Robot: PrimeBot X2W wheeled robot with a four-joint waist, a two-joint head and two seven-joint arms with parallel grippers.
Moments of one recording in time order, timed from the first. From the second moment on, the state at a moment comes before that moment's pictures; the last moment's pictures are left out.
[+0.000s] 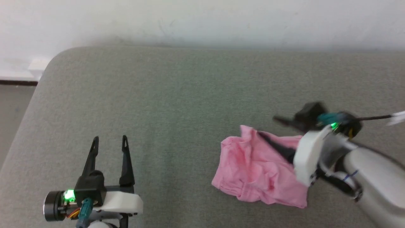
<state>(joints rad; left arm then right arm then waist) -0.01 0.10 -0.07 0.02 -0.02 0.16 -0.26 -0.56 -0.53 0.82 0.21 0.68 0.13 0.25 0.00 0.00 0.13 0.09</state>
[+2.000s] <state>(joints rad) 0.02 0.06 -0.01 -0.03 -0.04 0.07 -0.26 -0.45 -0.53 0.49 0.27 0.80 0.13 0.76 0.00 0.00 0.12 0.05</state>
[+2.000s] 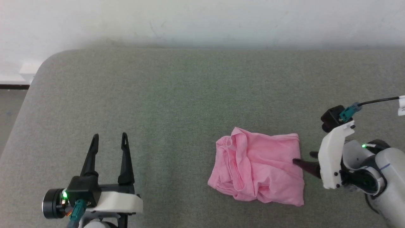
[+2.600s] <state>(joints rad) -0.01 0.06 -0.01 -0.02 -0.04 0.07 -0.26 -0.45 -0.49 0.66 0.38 0.86 0.13 0.58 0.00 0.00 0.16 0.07</state>
